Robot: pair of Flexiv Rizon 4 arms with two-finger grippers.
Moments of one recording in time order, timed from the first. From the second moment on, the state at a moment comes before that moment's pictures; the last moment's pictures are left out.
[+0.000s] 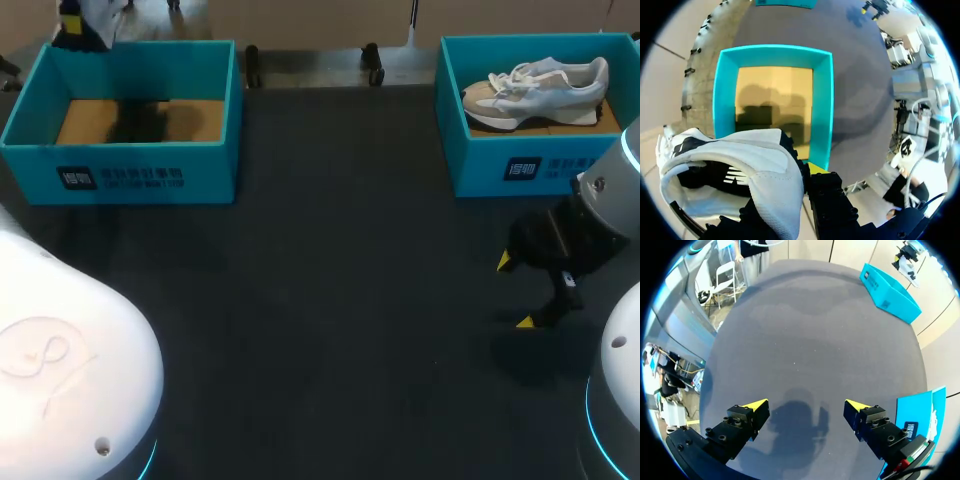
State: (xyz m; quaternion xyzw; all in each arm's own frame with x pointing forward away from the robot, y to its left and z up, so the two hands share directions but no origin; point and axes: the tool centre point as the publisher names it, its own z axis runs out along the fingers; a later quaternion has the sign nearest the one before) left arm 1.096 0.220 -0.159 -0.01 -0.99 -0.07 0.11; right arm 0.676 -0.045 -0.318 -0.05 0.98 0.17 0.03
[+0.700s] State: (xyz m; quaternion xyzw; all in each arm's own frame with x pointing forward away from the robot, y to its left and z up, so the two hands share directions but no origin) left arm 1.081 0.282 -0.159 -0.31 -0.94 -0.11 0.13; right arm 0.676 -0.045 -0.318 -0.05 0.98 0.17 0.03
